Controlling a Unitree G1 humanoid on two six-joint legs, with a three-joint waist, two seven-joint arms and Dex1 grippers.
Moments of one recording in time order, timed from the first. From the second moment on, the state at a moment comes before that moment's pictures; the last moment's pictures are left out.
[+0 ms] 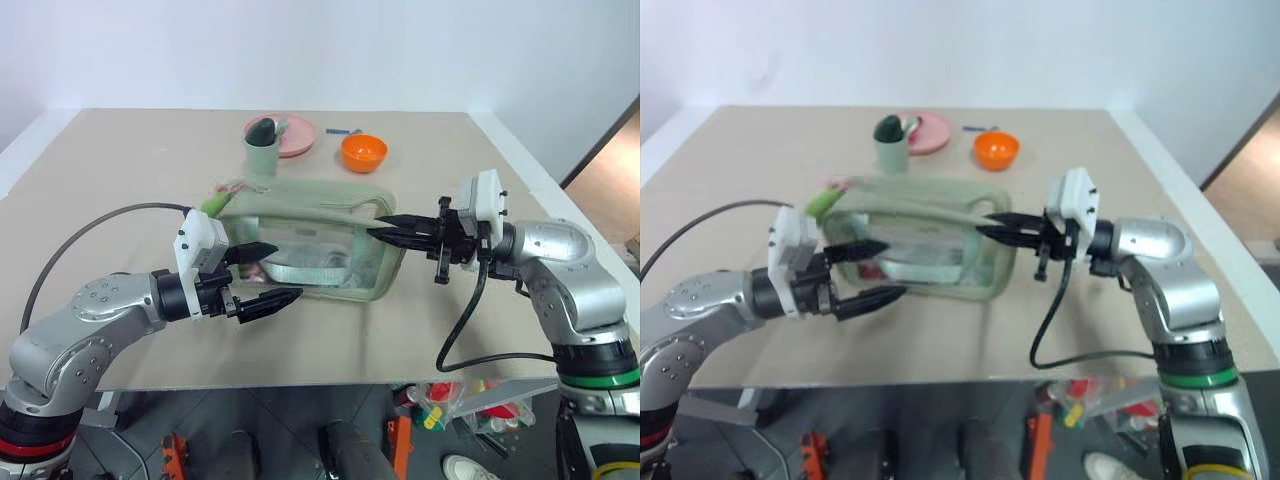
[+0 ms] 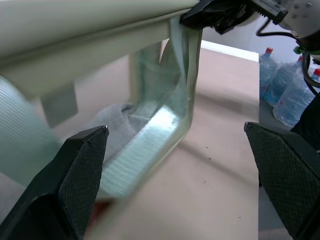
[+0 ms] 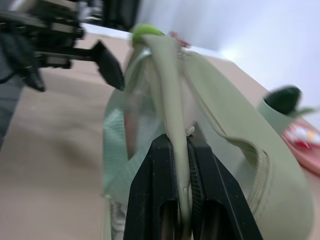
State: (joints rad) left arm -0.27 0.71 0.09 -0.57 -0.86 0.74 -0.70; right arm -0.59 -0.71 0.00 -0.08 0.50 0.20 1.20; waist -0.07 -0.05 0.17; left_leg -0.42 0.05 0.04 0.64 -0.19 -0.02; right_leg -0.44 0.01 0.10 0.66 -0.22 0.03
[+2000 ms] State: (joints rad) left arm -0.17 0.76 0.36 -0.39 -0.96 0.72 -0.63; right arm -0.55 -0.63 0.00 -0.04 0.43 0.11 1.21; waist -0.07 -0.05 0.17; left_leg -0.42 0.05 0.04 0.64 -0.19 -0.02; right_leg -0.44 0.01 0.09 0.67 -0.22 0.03
